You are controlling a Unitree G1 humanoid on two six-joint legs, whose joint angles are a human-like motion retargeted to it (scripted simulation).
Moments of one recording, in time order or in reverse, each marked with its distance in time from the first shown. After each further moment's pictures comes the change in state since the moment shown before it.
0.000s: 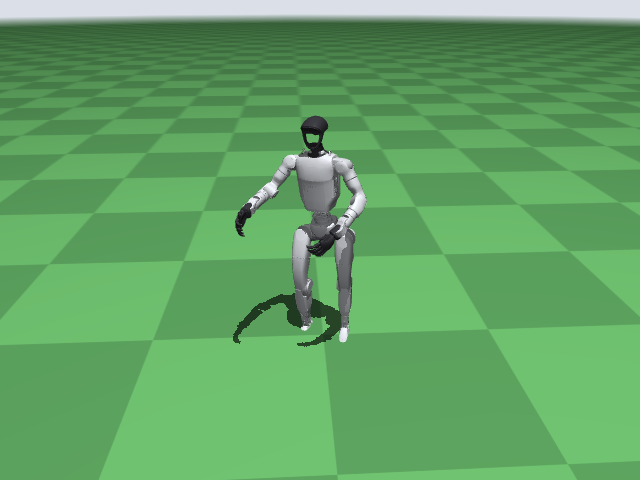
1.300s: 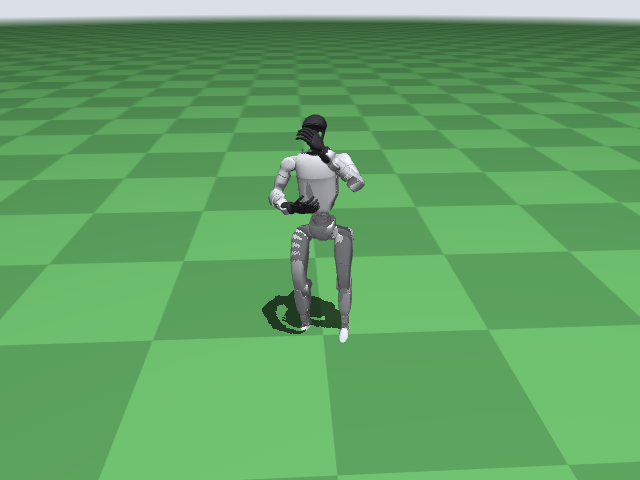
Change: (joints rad) left arm -0.877 0.111 0.161 -0.751 -0.076 -0.202 0.376; right arm 0.294 0.147 0.293 -0.672 0.540 0.199 0.419; waist 0.118 -0.017 -0.127; left_leg -0.034 0.014 -0.113 -0.003 0.029 -0.053; right_leg 0.031 -0.008 -0.079 -0.031 0.006 0.013
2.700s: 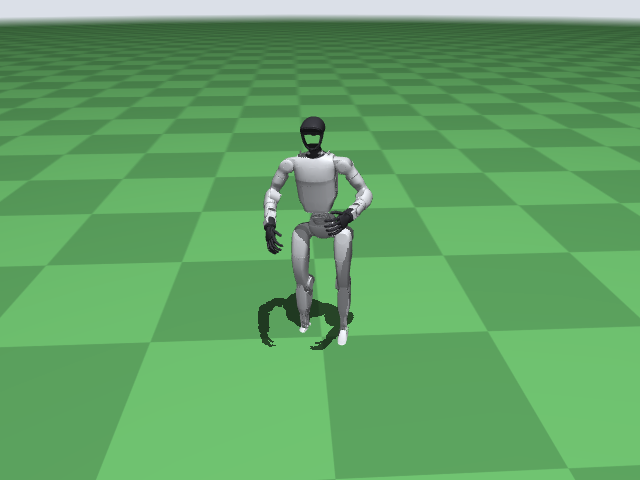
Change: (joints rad) left arm 0.970 -0.032 0.069 0.346 0.111 -0.005 -0.065; right arm 0.052 -0.102 -0.081 0.402 -1.035 -0.268 -0.456; waist 0.015 -0.018 -0.007; left_leg -0.164 0.013 0.034 -0.030 0.077 0.027; right_leg -0.053 0.025 -0.032 -0.282 0.196 0.001
